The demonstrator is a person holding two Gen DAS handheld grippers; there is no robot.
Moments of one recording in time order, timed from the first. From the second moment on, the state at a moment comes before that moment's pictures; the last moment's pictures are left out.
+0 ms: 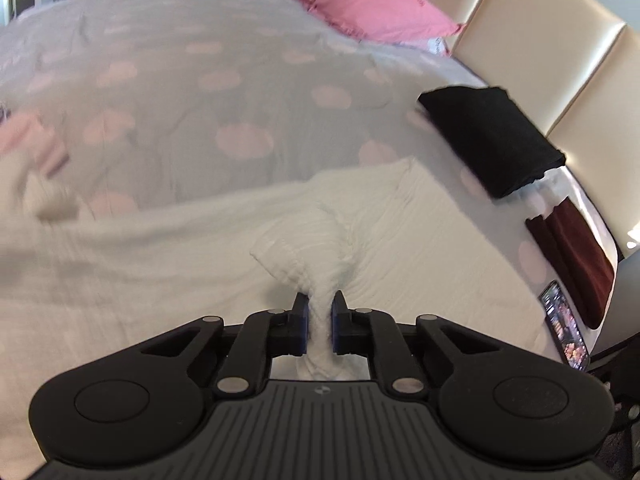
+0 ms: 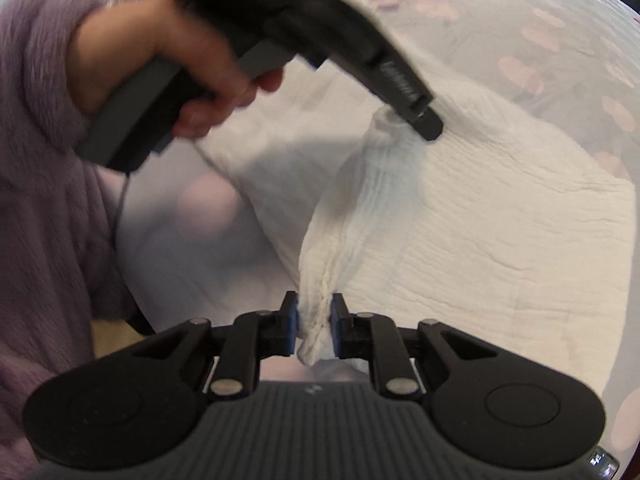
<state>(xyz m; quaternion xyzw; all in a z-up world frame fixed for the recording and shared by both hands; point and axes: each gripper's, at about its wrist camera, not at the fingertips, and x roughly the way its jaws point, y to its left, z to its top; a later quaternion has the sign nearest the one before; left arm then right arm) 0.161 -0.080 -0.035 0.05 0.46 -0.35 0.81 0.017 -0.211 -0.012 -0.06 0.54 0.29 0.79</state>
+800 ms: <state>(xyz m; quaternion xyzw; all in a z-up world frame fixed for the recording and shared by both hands) 0.177 0.086 0.142 0.13 0.32 -0.21 0.91 0.063 -0.070 0.154 0.03 0.39 0.43 0.81</state>
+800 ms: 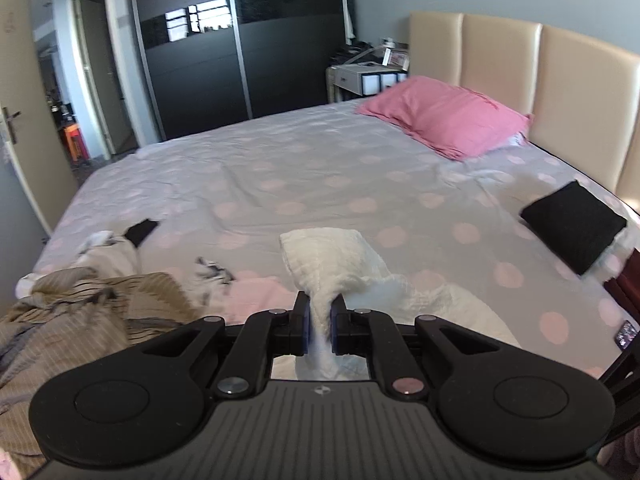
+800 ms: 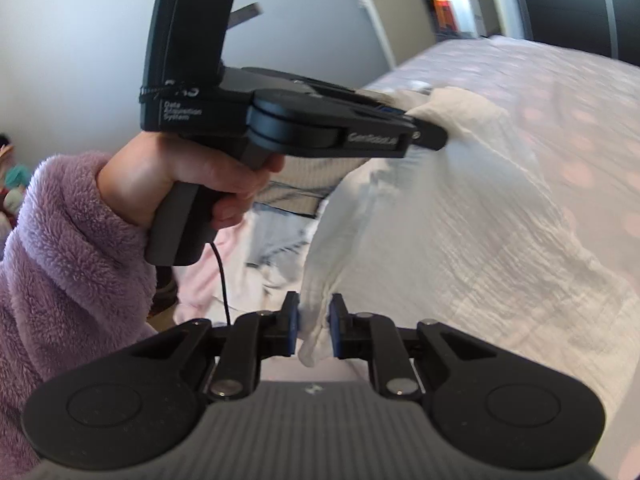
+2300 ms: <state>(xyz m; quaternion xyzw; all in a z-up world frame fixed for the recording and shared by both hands) 0.075 0.041 0.057 0.15 0.35 -0.23 0.89 0.057 -0.195 0.002 -0.07 0.48 0.22 0.85</state>
